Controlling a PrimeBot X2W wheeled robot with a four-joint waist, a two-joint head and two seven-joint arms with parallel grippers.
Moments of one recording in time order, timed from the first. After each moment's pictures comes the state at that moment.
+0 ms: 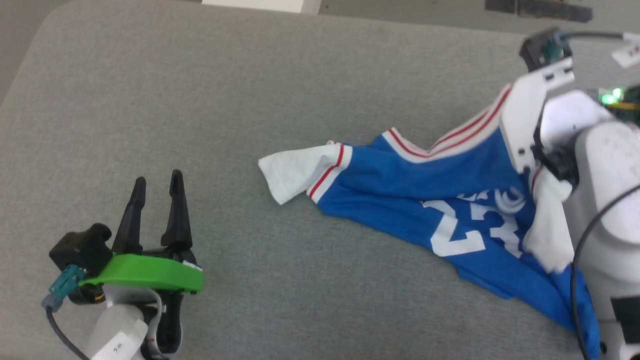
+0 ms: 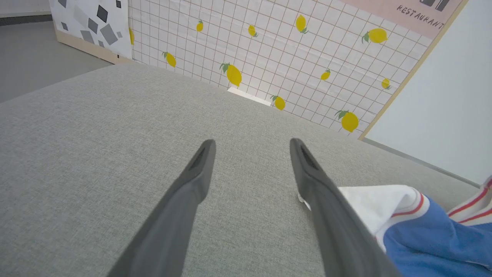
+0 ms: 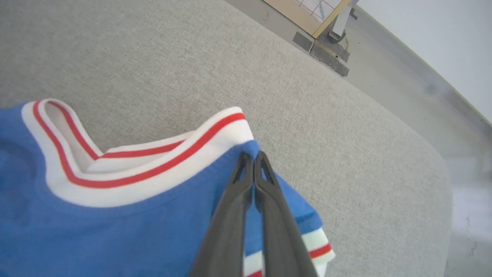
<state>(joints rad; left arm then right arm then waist) -0.14 0.17 -0.07 0.06 -0.53 -0.03 -0.23 -0.74 -0.21 0.11 0.35 -0.06 0.13 0.86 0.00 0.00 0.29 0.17</state>
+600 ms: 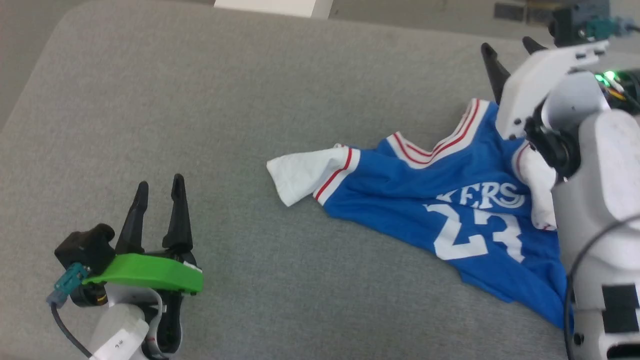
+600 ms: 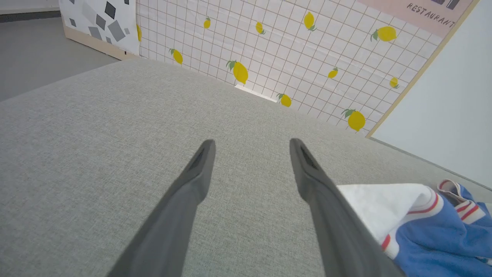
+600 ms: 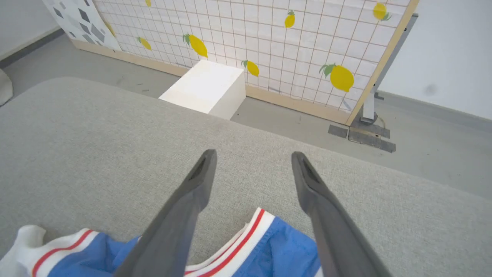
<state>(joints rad) -0.17 0.17 -0.07 0.14 -0.54 -0.05 -0.24 -0.80 -0.10 -0.04 0.47 0.08 0.13 0.41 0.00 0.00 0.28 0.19</state>
